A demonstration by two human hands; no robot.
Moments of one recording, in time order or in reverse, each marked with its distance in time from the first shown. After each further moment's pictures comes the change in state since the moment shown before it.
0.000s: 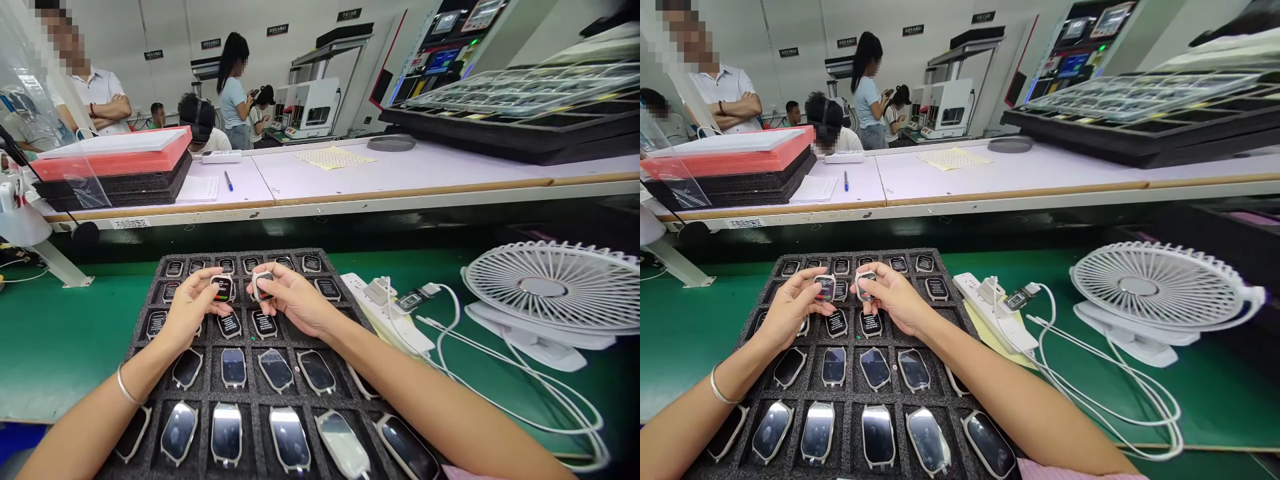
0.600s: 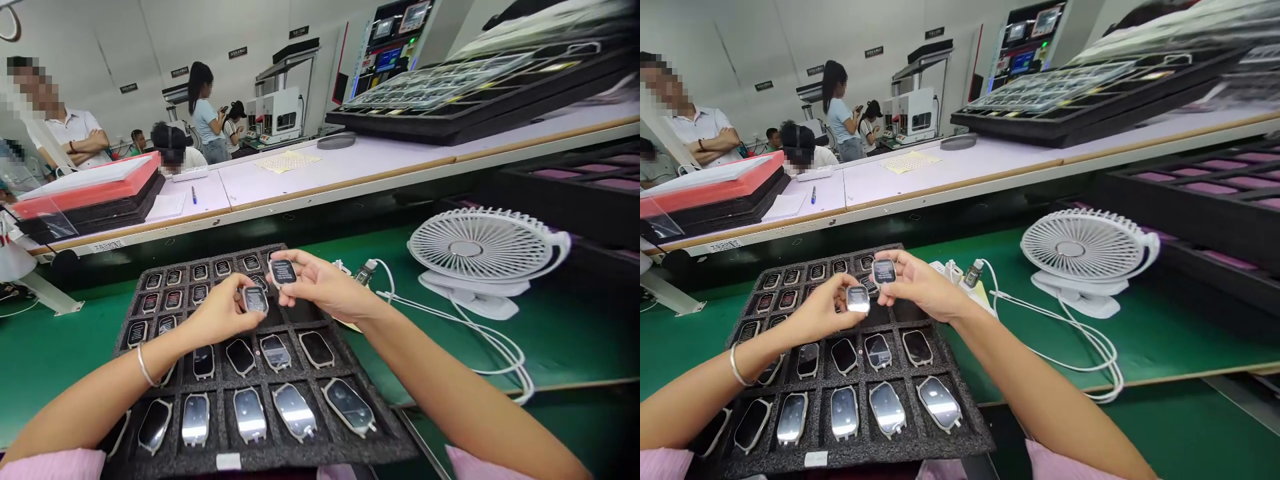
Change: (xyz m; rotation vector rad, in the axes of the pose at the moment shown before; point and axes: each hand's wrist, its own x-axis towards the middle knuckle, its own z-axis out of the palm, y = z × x) left_hand 0.000 0.010 0.082 0.669 -0.480 0.183; right_hand -0.073 -0.051 -0.066 -0.291 -0.016 -0.162
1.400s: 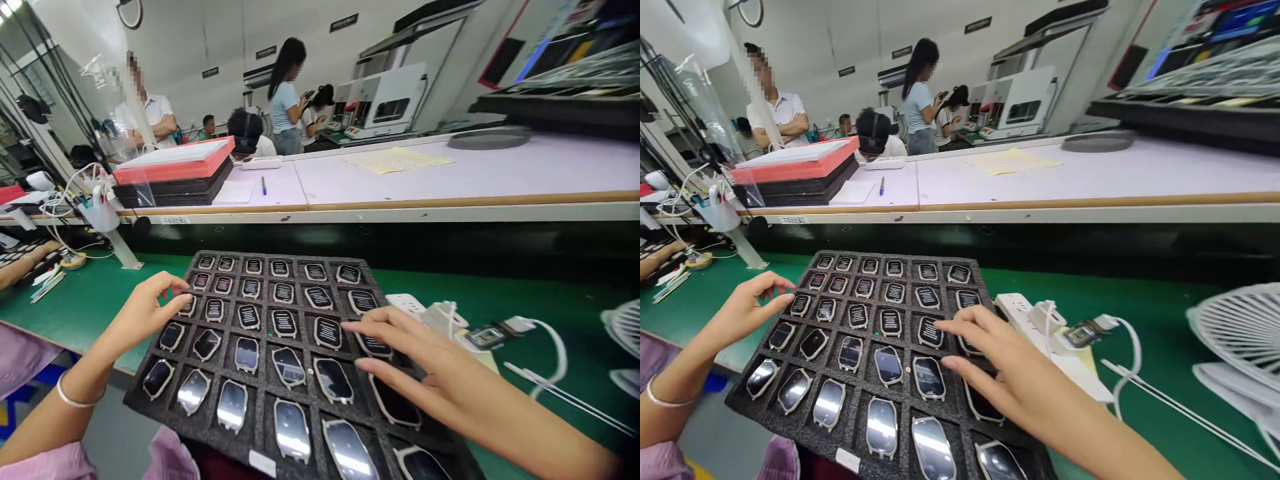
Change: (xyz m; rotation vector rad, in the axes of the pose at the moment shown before) left_hand -0.140 -0.028 -0.113 0.622 0.483 -0.227; right_hand -0.035 0.020 -0.010 -0.989 -0.142 -0.279
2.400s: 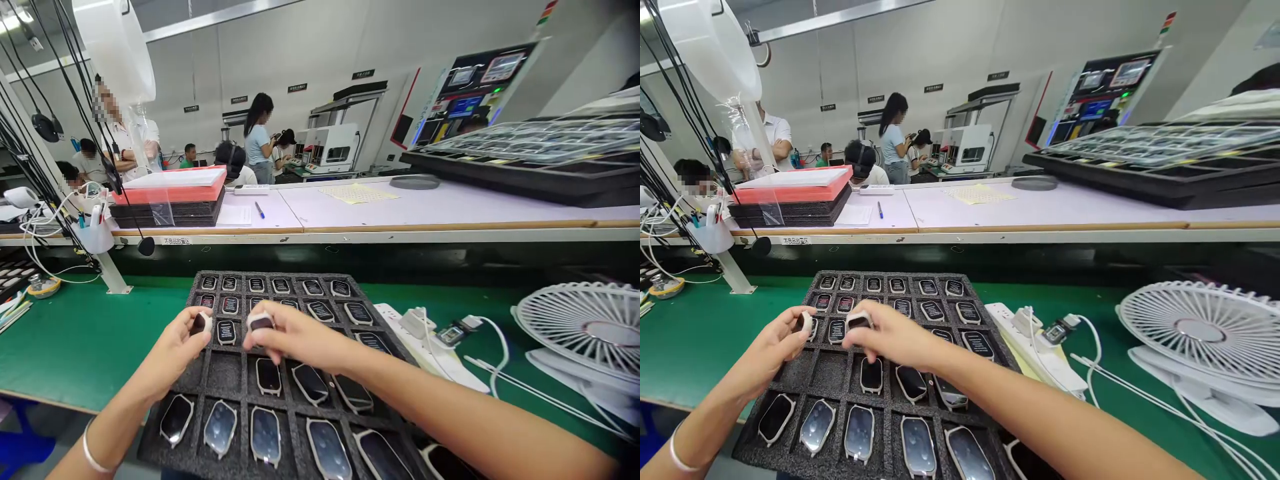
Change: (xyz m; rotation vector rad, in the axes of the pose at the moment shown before) left_hand -0.014 -0.007 0.029 -0.917 -0.145 -0.201; right_hand 0.125 -0.103 0.075 0.856 -0.312 0.223
